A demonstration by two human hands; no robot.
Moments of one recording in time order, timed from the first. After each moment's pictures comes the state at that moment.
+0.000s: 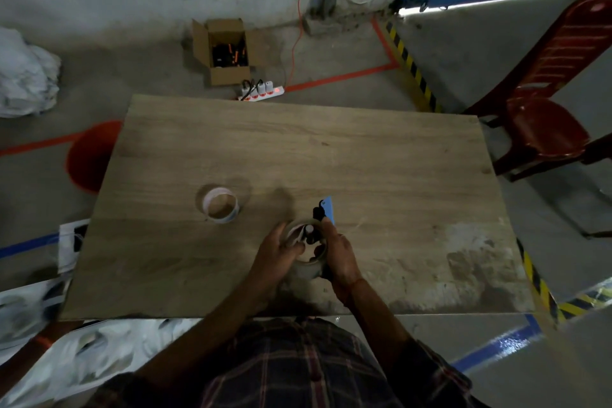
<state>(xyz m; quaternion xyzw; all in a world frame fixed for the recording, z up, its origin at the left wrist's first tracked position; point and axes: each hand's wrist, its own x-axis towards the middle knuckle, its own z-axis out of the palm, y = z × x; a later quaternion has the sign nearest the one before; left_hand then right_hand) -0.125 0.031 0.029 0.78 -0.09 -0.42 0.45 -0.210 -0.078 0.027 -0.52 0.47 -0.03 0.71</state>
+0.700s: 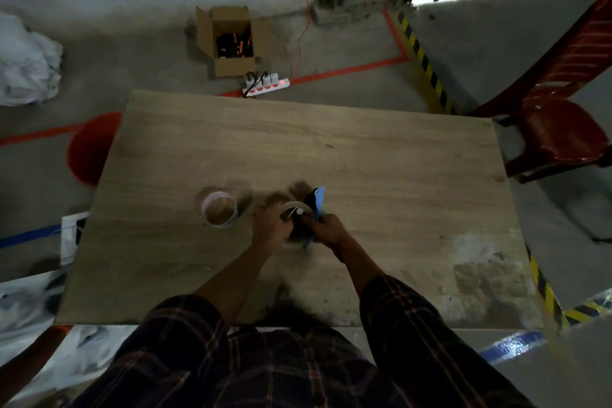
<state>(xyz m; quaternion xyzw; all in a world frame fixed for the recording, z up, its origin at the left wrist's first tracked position) -0.051 -0.024 -0.057 0.91 -0.12 -0.33 0.23 -0.137 -0.139 -0.057 -0.67 0.47 0.15 0.56</state>
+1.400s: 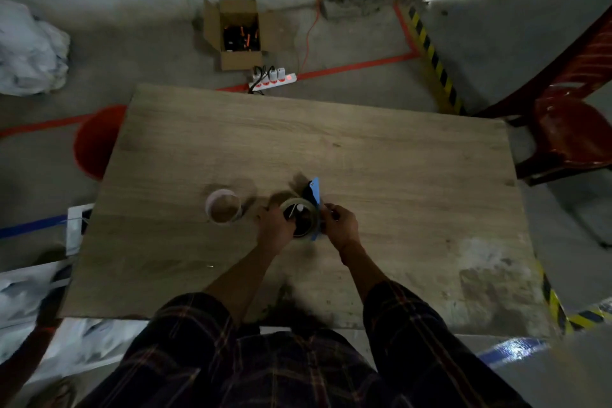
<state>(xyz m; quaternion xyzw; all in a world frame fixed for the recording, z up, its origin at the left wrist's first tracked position) -0.053 -0.023 -0.074 0.91 -0.05 -0.34 0.24 -0.141 -0.142 -0.060 -0.68 0.51 0.03 0.54</state>
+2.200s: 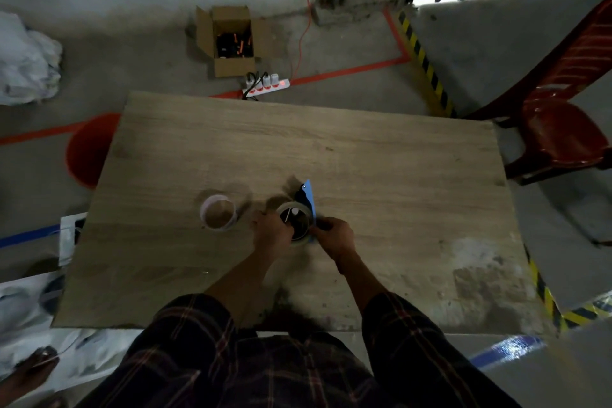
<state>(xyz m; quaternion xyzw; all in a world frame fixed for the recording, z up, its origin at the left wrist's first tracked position) -0.056 -0.032 -0.066 0.92 -0.05 -0.33 0.20 -0.151 -0.138 -0.037 -0.69 0.49 0.11 0.51</state>
